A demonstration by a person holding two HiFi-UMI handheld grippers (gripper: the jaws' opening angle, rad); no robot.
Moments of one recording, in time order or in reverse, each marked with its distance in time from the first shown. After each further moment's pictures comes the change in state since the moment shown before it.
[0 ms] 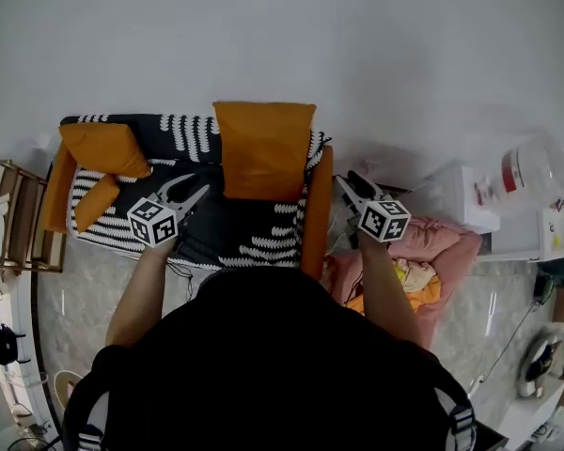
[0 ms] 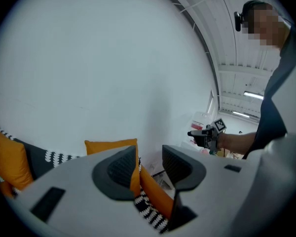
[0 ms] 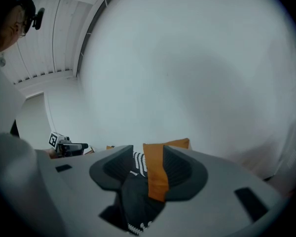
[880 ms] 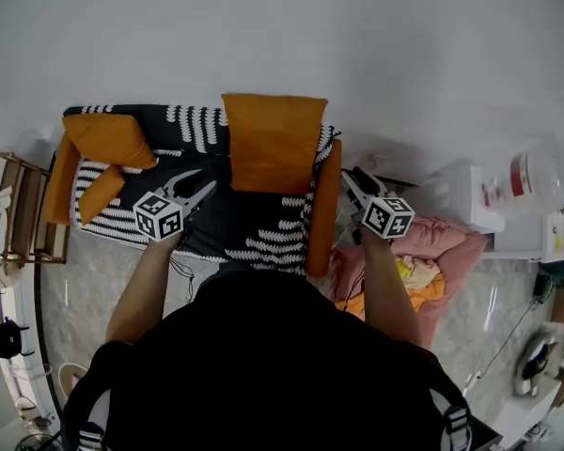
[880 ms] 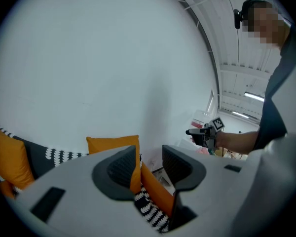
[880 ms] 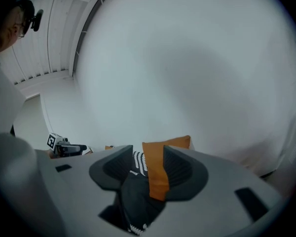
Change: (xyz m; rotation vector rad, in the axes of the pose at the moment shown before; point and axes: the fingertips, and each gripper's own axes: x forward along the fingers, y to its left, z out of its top) left arm -0.001 0.021 -0.004 -0.023 0.042 -0.013; right arm 0.026 0.004 -0.004 0.033 0.022 -0.018
